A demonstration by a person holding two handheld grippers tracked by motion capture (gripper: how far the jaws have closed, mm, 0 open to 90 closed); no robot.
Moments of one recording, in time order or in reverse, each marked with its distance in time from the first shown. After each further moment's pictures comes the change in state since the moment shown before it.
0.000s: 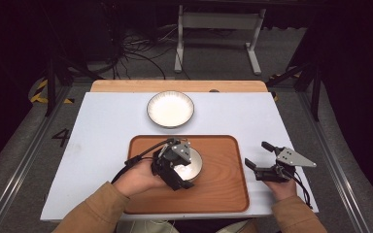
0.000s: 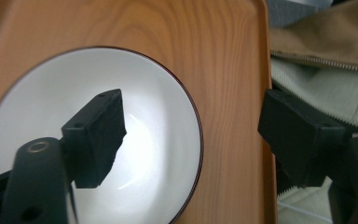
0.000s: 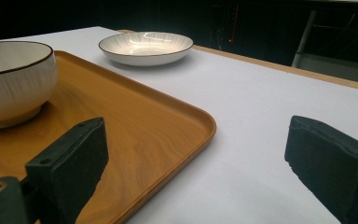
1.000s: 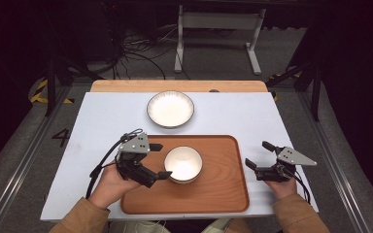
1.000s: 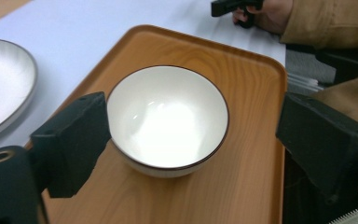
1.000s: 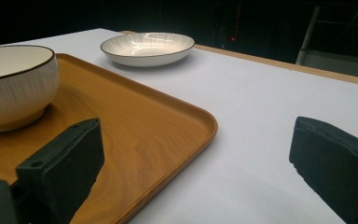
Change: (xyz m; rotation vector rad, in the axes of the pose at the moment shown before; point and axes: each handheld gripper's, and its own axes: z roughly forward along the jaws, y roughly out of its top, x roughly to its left) left arm -0.016 -0.065 -0.065 -0.352 0.215 -0.140; right arm -0.003 0.000 0.000 0.002 0.013 0.024
